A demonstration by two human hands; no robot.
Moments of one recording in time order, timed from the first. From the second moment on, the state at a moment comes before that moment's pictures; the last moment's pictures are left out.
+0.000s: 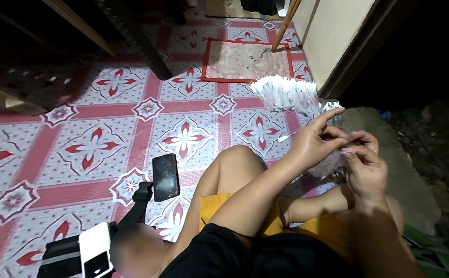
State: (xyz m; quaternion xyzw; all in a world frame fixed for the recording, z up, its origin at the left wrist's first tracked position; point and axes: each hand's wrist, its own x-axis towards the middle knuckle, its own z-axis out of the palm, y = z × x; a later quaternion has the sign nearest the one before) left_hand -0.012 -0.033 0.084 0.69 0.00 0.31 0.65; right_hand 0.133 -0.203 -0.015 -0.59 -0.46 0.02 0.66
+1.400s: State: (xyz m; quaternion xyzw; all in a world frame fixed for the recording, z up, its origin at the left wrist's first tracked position) left_hand -0.010 -0.060 0.080 0.70 -0.02 0.32 0.64; right_hand 0.131 -0.201 -0.008 -0.50 -0.41 0.02 0.76
